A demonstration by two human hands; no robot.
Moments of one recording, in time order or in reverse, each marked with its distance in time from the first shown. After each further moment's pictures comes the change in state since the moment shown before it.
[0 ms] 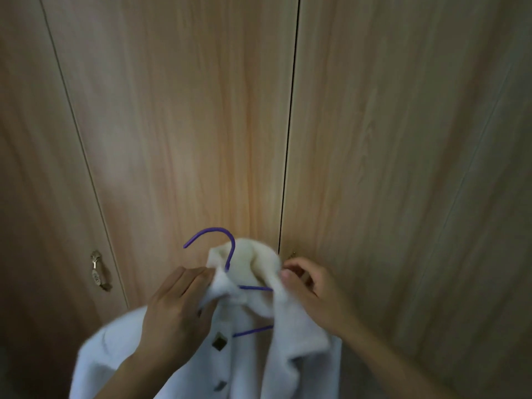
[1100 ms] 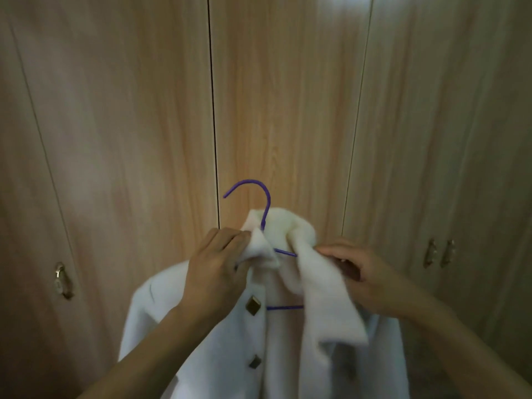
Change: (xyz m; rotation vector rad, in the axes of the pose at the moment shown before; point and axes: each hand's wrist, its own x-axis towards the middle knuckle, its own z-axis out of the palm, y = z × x) left_hand 0.048 0.219 -0.021 -0.135 0.216 0.207; right_hand -0.156 -0.077 -0.222 -0.229 -0.012 -0.181
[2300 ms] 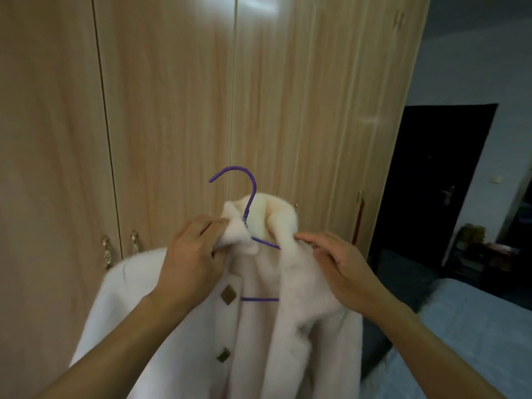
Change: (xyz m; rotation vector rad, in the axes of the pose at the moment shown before) left_hand -0.035 0.129 -0.100 -0.441 -0.122 0.095; right_hand -0.204 -0.198 -0.025 -0.341 0.345 0.381
